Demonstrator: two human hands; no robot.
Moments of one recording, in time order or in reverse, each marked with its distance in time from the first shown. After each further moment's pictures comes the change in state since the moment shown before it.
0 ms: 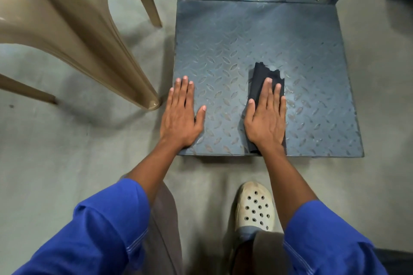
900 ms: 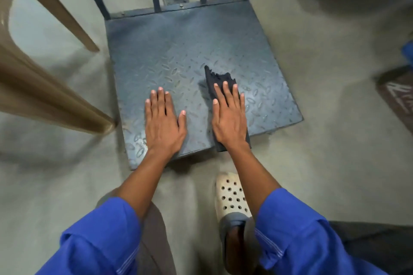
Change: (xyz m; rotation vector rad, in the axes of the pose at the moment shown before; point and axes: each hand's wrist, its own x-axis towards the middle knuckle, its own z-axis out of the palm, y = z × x) left_hand 0.004 0.080 0.007 0.034 -0.039 0.043; right_hand -0.028 0.028 -0.025 0.125 0.074 0.036
